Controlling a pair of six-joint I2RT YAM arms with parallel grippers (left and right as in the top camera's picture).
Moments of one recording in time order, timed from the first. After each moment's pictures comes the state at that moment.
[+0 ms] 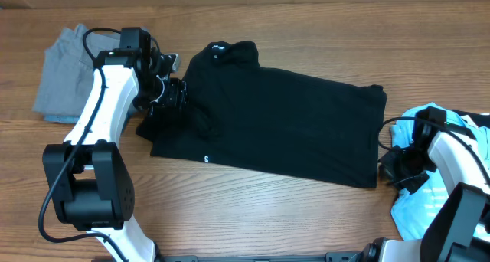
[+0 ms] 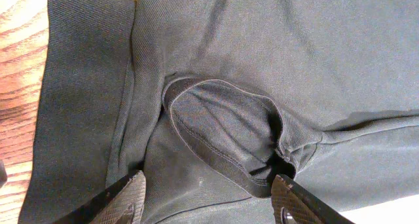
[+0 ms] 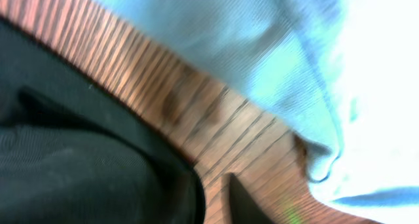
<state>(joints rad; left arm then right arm) 0.01 1.91 1.51 -0.99 0.30 0.09 -0.36 1.57 0.88 -1.01 -0.06 0.54</state>
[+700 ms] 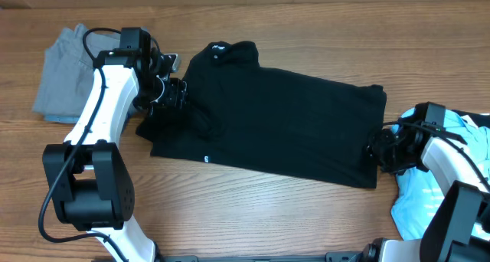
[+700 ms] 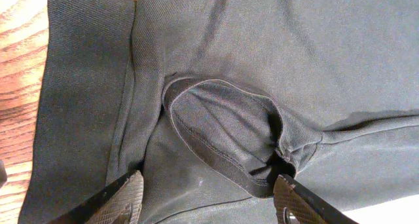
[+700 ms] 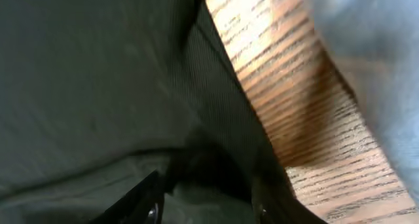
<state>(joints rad) 0.01 1.91 1.51 -0.99 0.30 0.09 -0.33 1.58 0.80 -0.64 -0.32 0.37</state>
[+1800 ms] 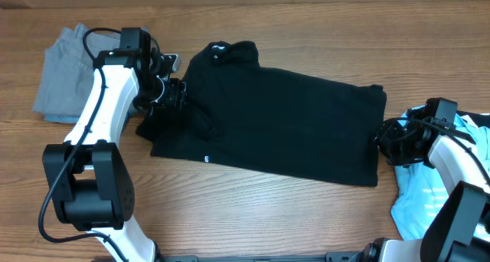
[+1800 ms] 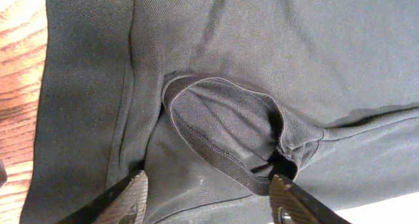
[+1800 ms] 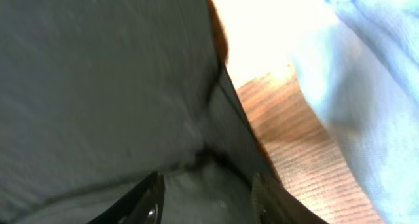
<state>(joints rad) 0.01 1.91 1.51 -1.00 0.30 0.10 -0.37 1.58 0.84 -0.62 -0.36 0.36</state>
